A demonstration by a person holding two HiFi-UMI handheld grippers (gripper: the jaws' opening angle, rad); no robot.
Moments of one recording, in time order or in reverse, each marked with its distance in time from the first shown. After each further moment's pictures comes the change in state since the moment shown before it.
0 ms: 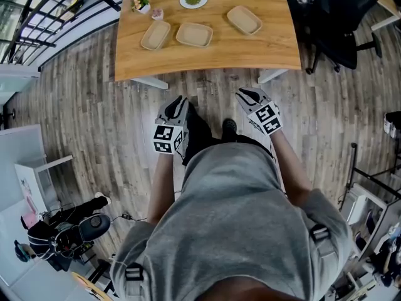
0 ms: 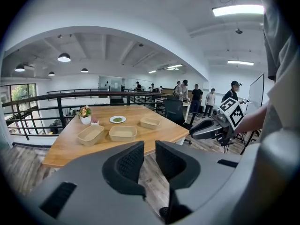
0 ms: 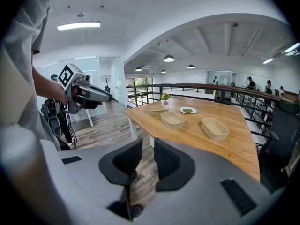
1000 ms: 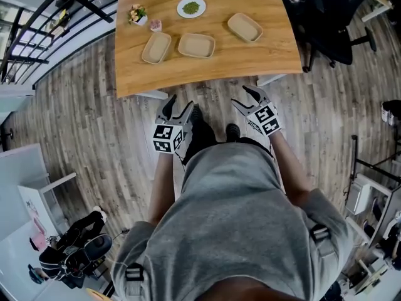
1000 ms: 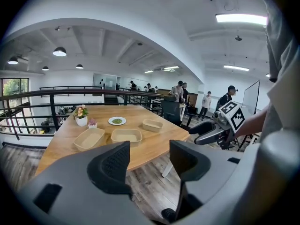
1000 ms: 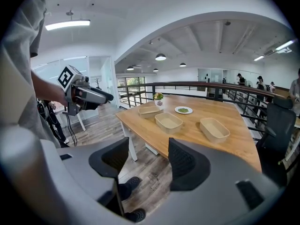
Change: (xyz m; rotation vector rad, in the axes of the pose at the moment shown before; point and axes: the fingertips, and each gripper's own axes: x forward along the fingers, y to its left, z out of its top) left arm 0.028 0.067 0.018 -0.012 0.002 -0.088; right arm 0.048 -0.008 0.030 0.071 0.010 -0.080
